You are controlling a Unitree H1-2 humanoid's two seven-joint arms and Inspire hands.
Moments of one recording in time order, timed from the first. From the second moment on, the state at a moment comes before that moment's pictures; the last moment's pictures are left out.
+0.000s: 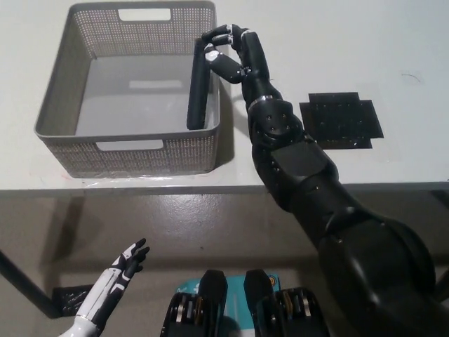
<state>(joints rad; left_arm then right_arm) -0.02 0.23 -0.04 0.21 0.05 -0.24 -0.18 -1.23 0.14 -0.04 1.32 0.02 -0.30 -0.22</state>
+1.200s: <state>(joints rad) 0.00 0.23 -0.04 0.23 0.05 -0.22 -0.20 -0.41 -0.04 -0.02 0.10 0.05 -0.19 -0.16</state>
